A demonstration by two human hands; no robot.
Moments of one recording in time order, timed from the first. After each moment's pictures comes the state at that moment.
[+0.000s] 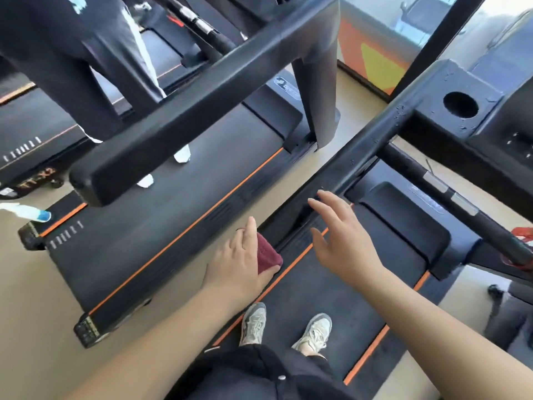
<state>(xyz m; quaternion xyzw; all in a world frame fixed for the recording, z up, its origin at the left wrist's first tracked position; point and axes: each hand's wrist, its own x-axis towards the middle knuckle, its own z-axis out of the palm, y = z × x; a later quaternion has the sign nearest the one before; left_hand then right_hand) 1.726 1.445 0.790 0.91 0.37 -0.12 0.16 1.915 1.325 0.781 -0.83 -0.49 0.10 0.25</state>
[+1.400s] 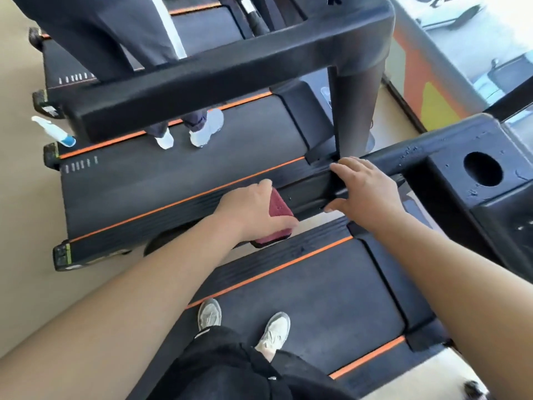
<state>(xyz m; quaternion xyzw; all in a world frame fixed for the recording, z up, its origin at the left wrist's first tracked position) 1.877 1.456 0.789 0.84 0.47 -0.09 0.24 2.112 1.387 0.800 -0.75 -0.66 0.07 0.03</state>
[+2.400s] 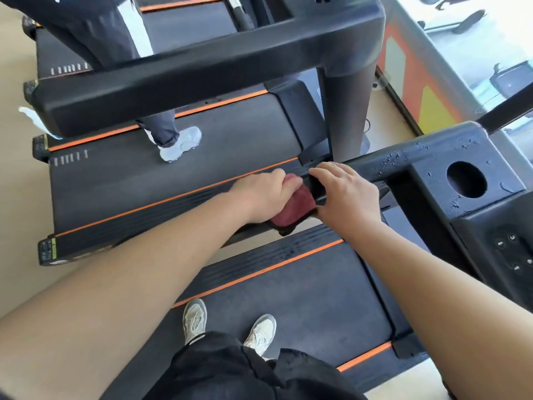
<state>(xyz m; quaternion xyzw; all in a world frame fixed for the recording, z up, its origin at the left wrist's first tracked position) 1.954 1.477 0.780 0.86 0.43 -0.09 0.27 2.130 1.389 0.788 -0.75 -0.66 0.04 0.07</state>
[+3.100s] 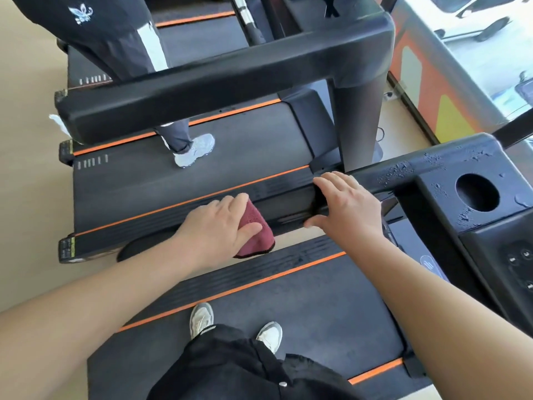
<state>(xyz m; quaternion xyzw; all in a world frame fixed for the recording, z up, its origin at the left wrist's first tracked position) 1.863 1.435 0.793 0.86 0.47 -0.12 0.16 2.132 1.386 0.783 -0.73 -0.68 0.02 0.06</state>
